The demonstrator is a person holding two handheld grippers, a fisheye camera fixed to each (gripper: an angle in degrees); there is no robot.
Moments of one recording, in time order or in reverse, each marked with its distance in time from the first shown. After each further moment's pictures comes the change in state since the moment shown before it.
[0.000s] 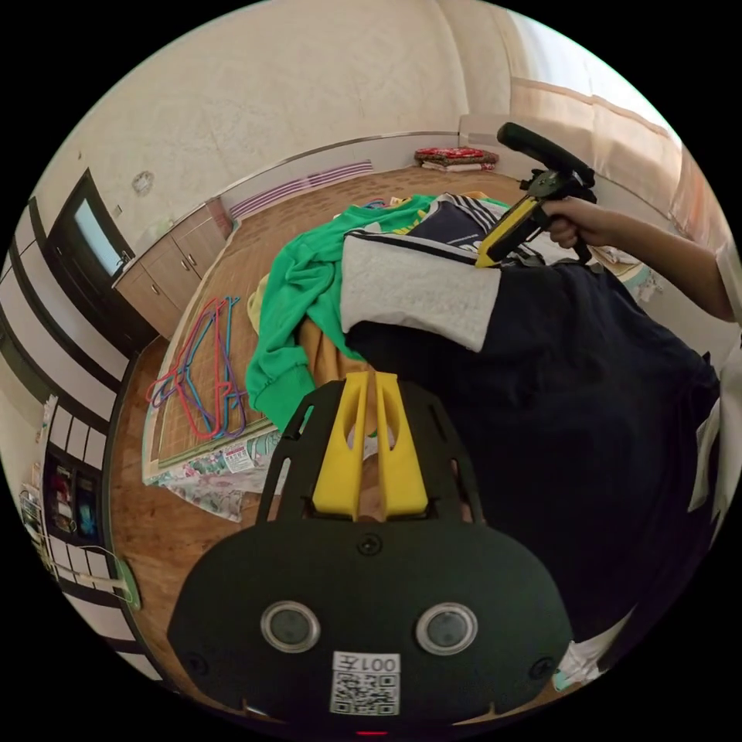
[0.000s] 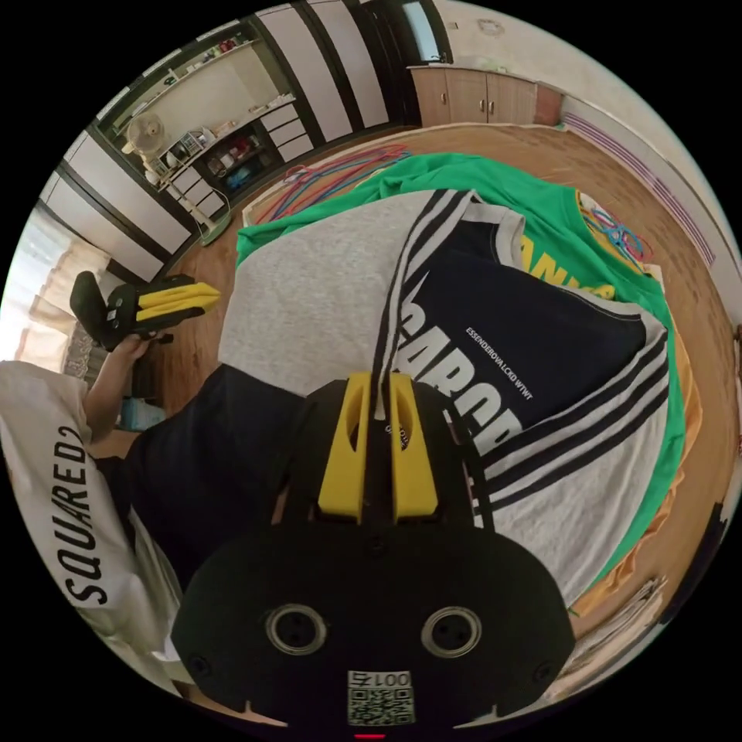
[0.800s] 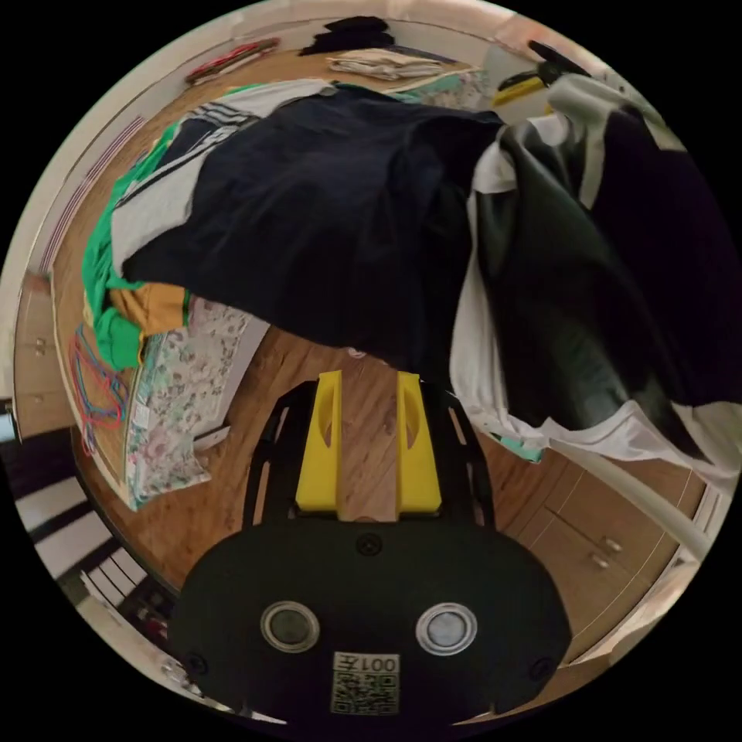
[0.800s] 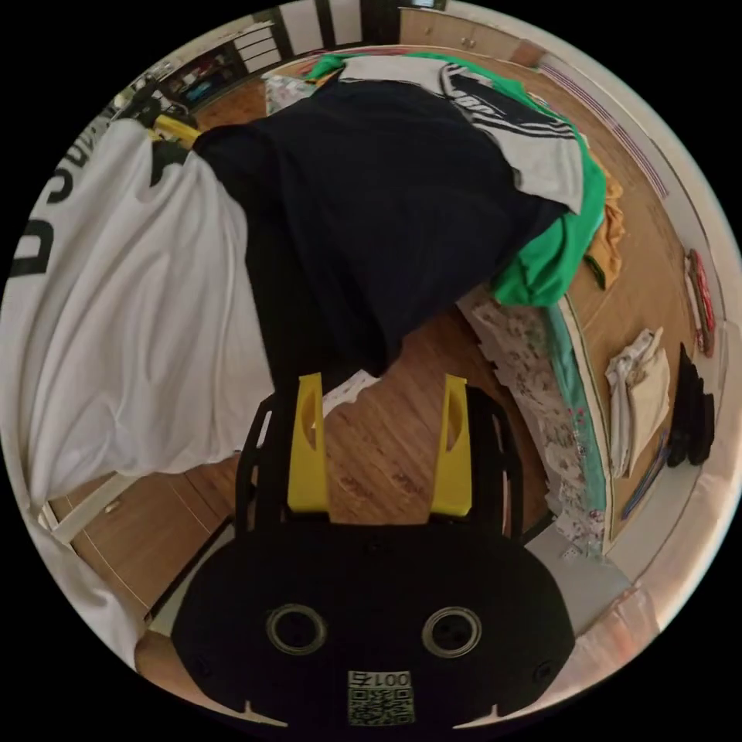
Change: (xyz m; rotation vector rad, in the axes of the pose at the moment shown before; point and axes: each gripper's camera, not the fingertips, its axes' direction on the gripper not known) left arm 0.131 0.051 -0.114 -0.501 0.378 0.554; right arm -0.183 0.372 -0.050 -0.331 0.223 0.073
